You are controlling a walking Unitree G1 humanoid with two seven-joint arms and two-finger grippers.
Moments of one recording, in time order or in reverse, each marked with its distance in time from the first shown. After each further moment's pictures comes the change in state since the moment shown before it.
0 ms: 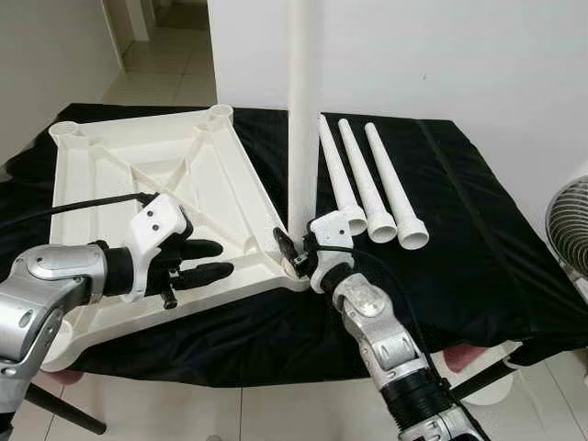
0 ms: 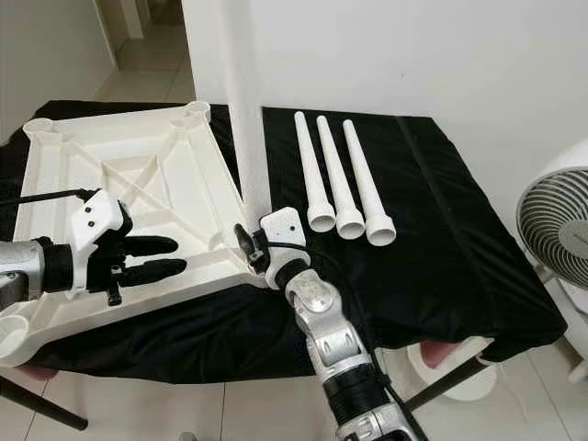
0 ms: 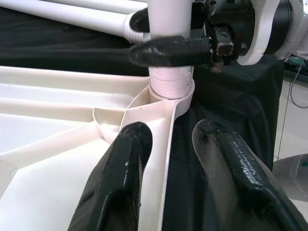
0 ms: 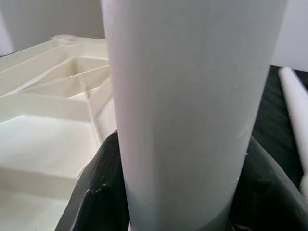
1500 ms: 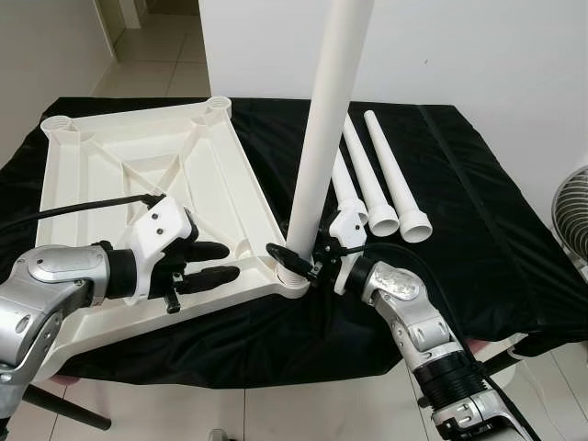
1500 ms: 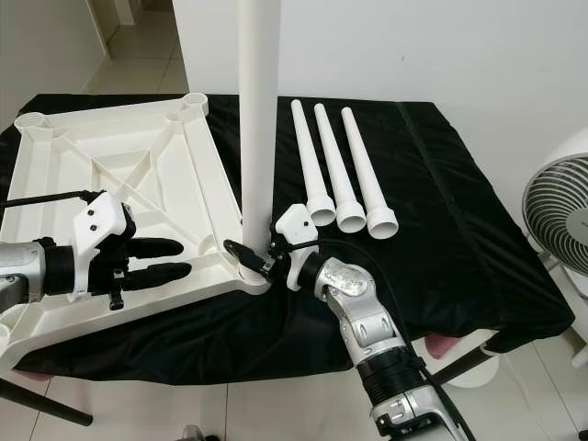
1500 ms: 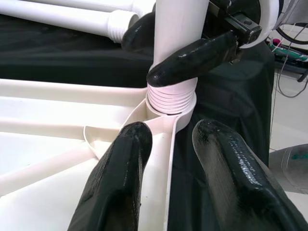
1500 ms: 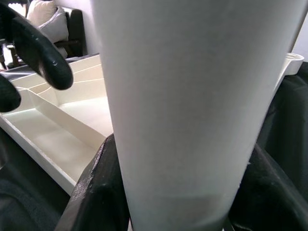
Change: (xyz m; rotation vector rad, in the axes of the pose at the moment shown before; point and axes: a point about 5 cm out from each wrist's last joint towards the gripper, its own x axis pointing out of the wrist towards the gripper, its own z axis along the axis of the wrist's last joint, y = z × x) left arm 0.001 -0.009 0.007 0.038 -0.010 -0.047; right arm -0.007 -0.012 0.018 -0.079 -0.062 0.610
